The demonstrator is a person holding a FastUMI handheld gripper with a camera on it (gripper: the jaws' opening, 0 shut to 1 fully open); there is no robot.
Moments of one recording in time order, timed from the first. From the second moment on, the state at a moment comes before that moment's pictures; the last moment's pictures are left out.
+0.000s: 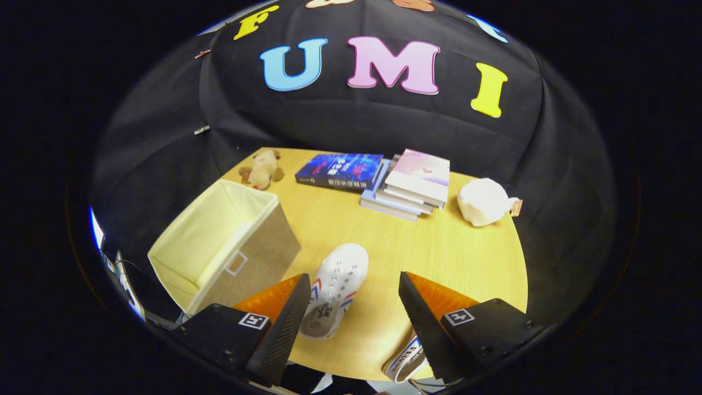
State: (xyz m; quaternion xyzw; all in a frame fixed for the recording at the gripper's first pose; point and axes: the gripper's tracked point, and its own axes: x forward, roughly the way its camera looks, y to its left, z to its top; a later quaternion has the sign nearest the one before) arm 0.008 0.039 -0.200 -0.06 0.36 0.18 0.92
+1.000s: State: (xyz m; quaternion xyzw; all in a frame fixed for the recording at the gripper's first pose) arm -0.008 0.059 -0.348 -0.07 0.50 0.13 0.86
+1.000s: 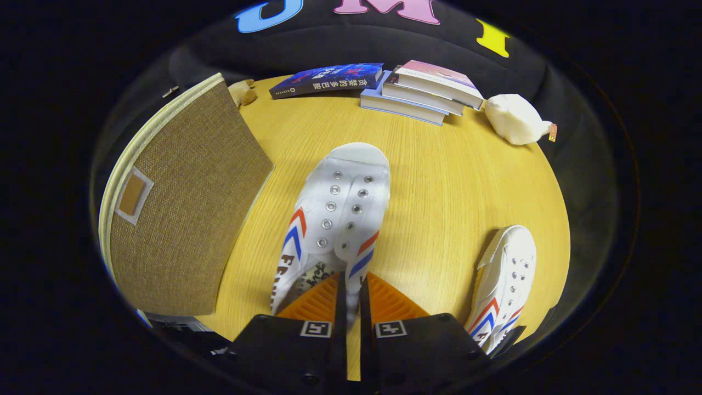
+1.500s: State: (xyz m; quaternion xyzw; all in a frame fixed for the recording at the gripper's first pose) arm -0.008 0.059 -0.344 -0.01 0.49 0.10 0.87
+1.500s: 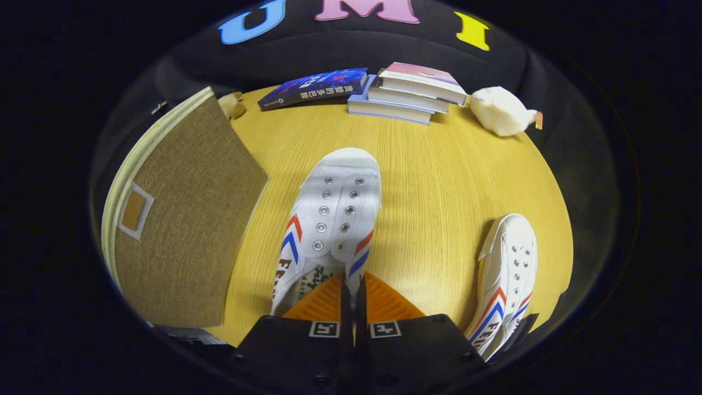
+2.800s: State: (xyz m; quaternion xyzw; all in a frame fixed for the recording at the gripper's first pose) arm 0.012 0.057 -0.165 0.07 0.36 0.11 0.92
